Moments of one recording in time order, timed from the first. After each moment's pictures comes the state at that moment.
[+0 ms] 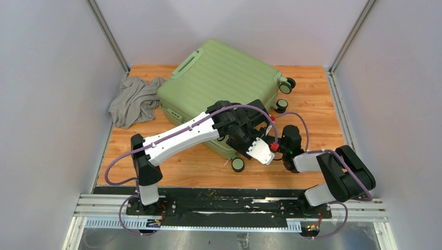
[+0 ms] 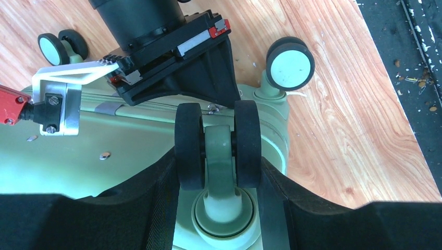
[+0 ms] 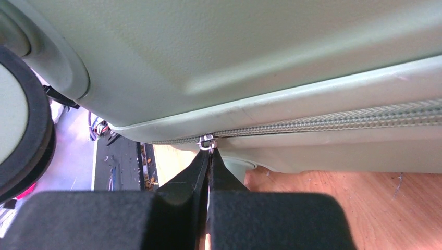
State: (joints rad) left arm -1.14 1.82 1.97 -1.29 0.07 1.12; right arm 0.39 1.44 0.29 1.00 -0.87 0.46
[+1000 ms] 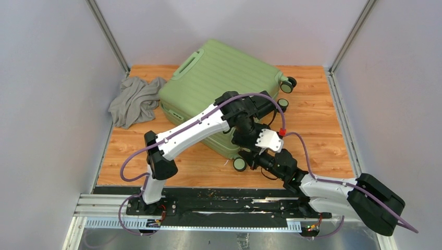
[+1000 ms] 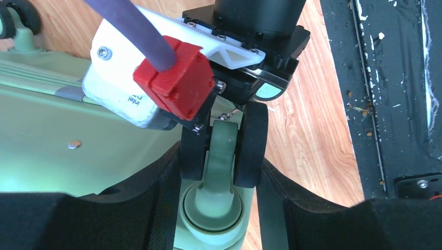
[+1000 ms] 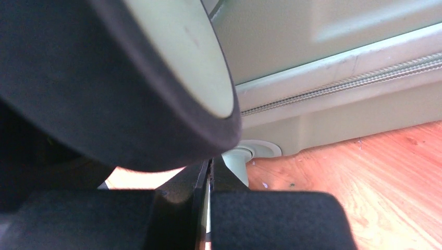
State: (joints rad) left arm -1.10 1.99 2.24 -1.45 0.14 0.91; right arm 0.87 1.04 0.11 0.83 -0.06 0.27
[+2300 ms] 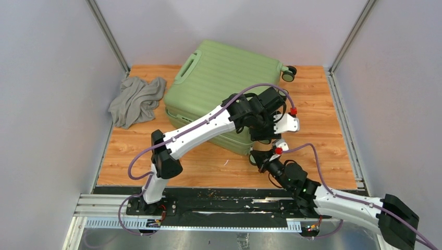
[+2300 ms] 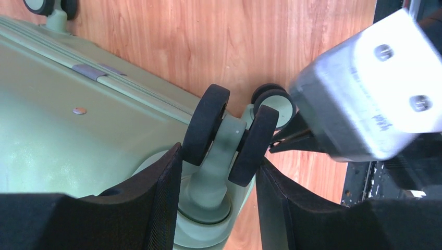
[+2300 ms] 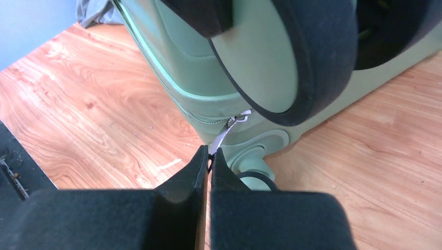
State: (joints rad) left arm -1.10 2.04 2.25 -1.15 0.06 0.53; right arm 1.03 0.68 0.01 0.65 0.34 0.20
